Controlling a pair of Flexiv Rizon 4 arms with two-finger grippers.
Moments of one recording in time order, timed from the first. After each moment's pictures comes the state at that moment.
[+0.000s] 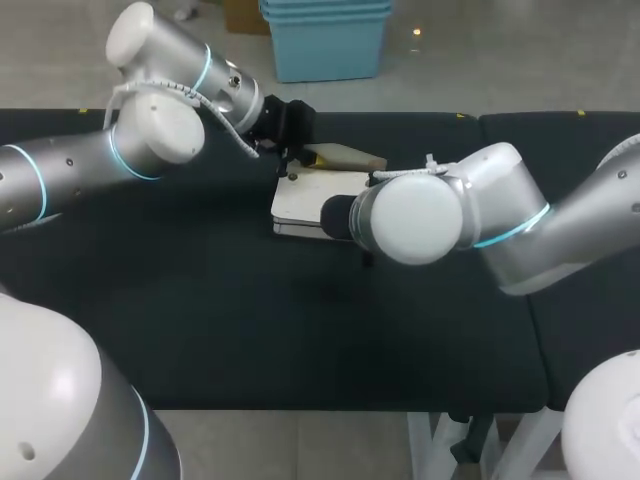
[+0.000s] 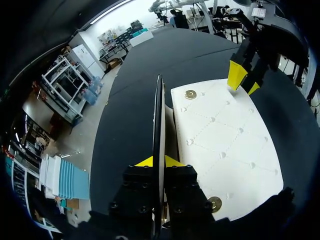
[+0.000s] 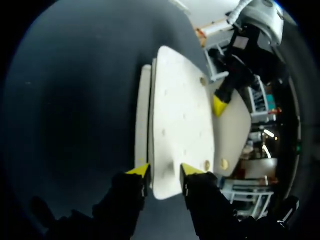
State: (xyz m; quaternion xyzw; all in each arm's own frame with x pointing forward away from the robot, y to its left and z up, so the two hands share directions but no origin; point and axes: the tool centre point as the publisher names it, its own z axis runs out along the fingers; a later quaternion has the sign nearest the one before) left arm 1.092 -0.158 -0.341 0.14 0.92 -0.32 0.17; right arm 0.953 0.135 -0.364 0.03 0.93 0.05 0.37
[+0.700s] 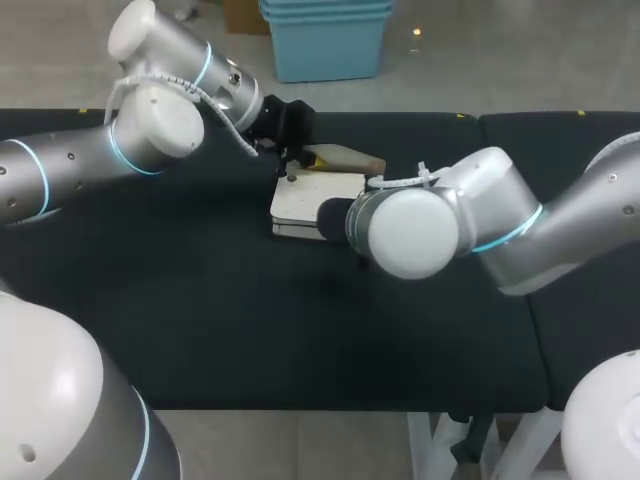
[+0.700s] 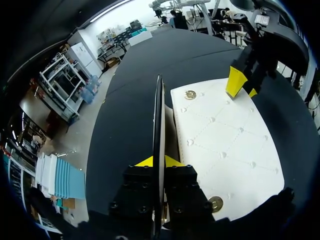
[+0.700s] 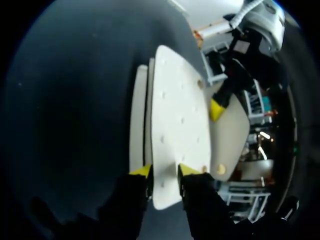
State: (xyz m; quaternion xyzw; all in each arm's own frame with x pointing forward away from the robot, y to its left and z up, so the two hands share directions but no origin) left arm 1.093 -0.157 -0.346 0.14 0.92 -0.33 0.15; right arm 0.961 0.143 -0.369 0.03 0.92 0.05 0.40
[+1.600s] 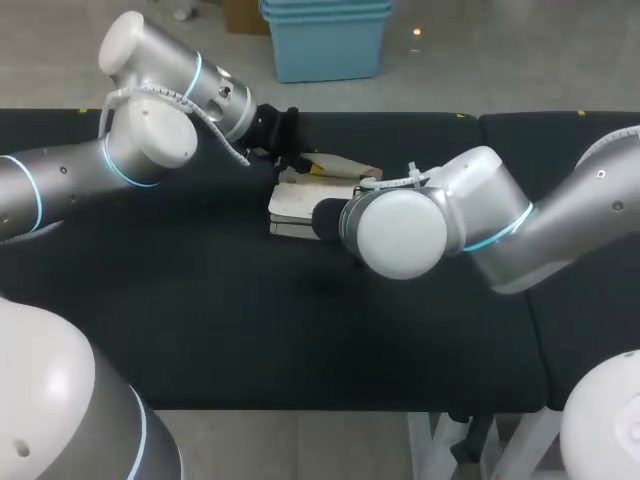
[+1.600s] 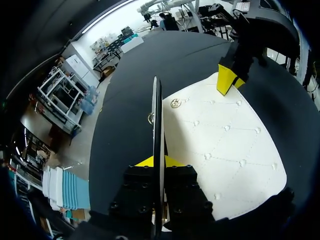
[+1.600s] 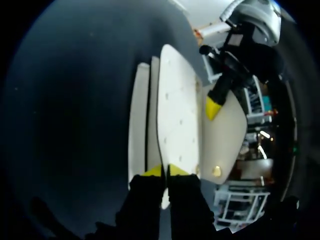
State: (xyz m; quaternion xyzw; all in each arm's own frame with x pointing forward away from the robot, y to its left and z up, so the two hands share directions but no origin) left arm 1.081 -0.152 -0.352 0.19 0.91 -0.34 0.17; right arm 0.963 0.148 -0.371 0.03 0.92 0.04 0.40
